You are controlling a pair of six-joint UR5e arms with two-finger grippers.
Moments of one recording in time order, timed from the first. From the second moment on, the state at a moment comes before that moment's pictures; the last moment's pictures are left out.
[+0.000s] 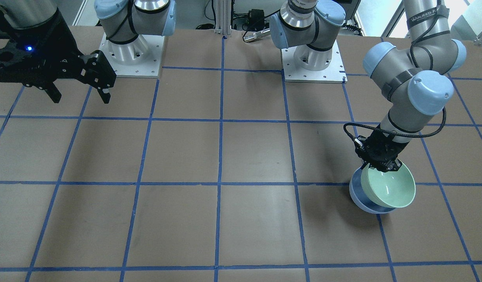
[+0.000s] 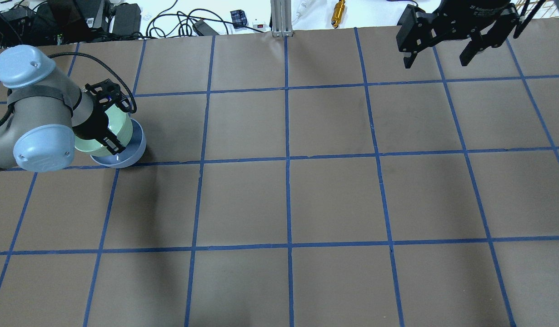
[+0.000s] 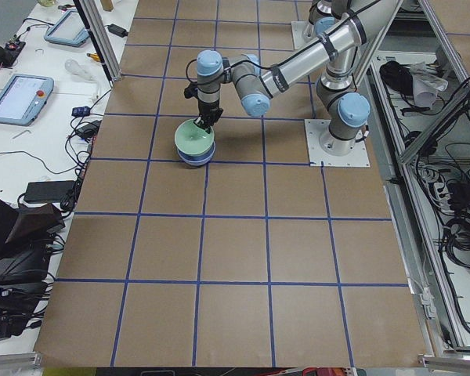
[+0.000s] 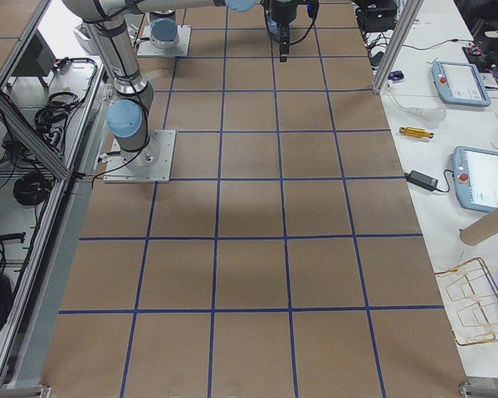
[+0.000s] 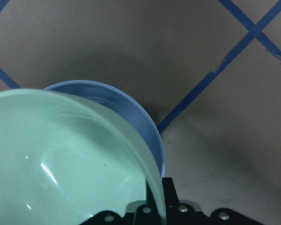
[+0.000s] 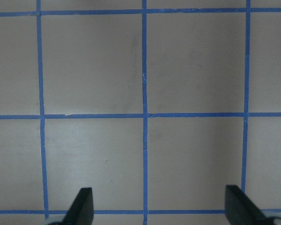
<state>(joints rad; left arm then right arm) -1.26 -1.77 -1.94 -0.92 1.59 1.11 1.54 -1.53 1.41 -1.53 -1.56 -0.03</state>
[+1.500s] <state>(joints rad) -1.45 -1.58 -1.54 -1.59 1.58 0.45 1.54 -1.53 1.41 -1.53 -1.56 -0.03</state>
